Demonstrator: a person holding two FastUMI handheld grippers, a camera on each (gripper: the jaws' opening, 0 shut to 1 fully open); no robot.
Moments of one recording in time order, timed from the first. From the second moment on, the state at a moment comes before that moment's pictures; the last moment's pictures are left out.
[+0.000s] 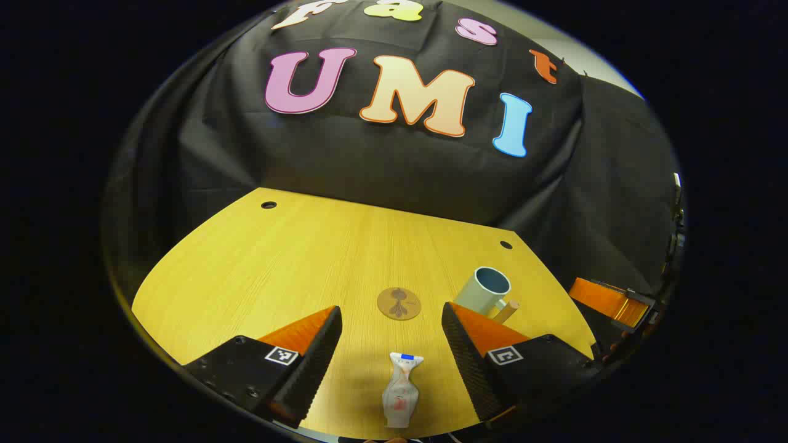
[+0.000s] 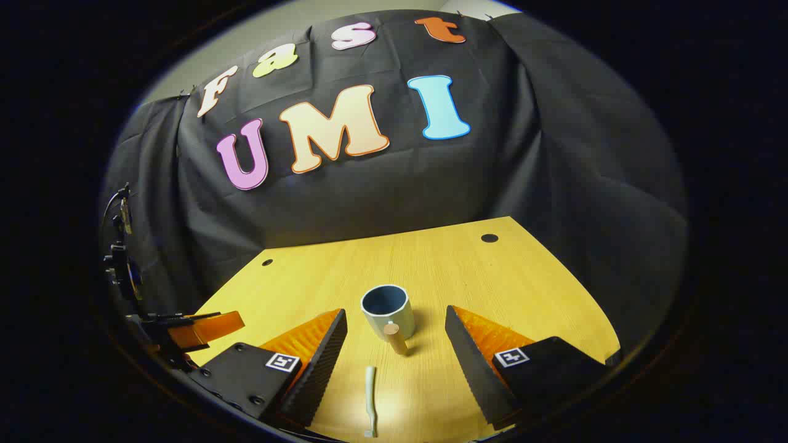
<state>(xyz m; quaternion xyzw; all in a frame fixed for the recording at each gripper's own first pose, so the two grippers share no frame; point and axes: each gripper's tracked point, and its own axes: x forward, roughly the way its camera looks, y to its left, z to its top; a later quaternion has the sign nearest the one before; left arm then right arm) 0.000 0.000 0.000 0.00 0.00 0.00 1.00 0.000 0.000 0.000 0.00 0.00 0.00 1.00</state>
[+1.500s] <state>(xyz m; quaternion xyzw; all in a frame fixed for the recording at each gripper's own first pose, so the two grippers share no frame) -0.038 0.039 -0.037 -0.01 0.03 0.05 1.00 0.007 0.037 -0.069 -0.07 0.12 0.05 0.99</state>
